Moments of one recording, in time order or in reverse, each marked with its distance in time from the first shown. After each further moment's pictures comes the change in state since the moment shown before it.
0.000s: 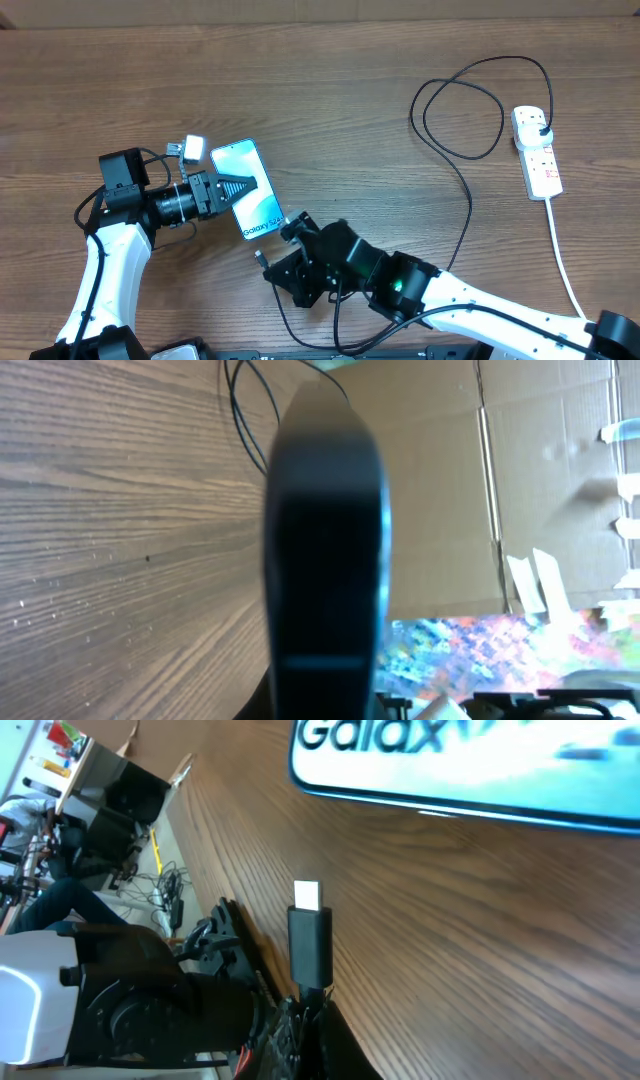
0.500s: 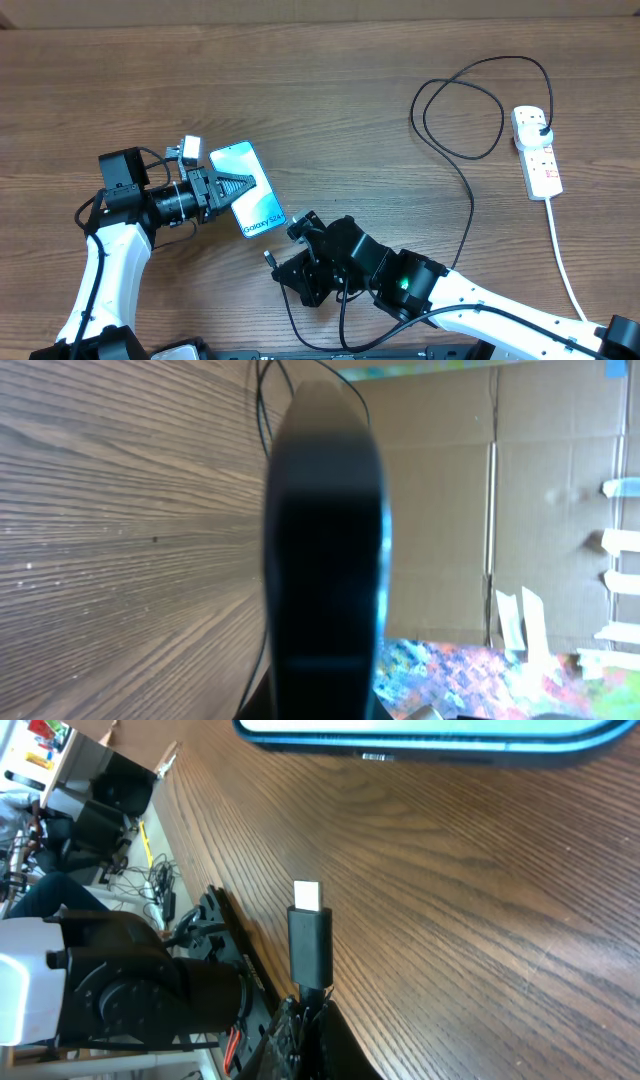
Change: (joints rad) left arm 0.000 0.000 0.000 0.008 -0.051 -0.156; right arm -0.021 -0.027 0.000 -0.077 -0.018 -0.019
